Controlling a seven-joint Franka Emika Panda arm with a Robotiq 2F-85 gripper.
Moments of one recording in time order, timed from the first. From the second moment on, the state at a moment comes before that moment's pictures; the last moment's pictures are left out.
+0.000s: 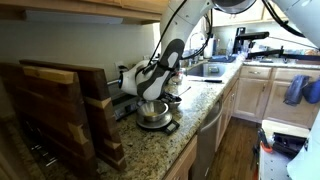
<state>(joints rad) 0.02 0.74 0.05 -1.69 -0.95 1.72 -0.53</state>
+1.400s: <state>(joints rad) 0.01 0.56 0.07 -1.86 -0.94 1.80 -0.45</state>
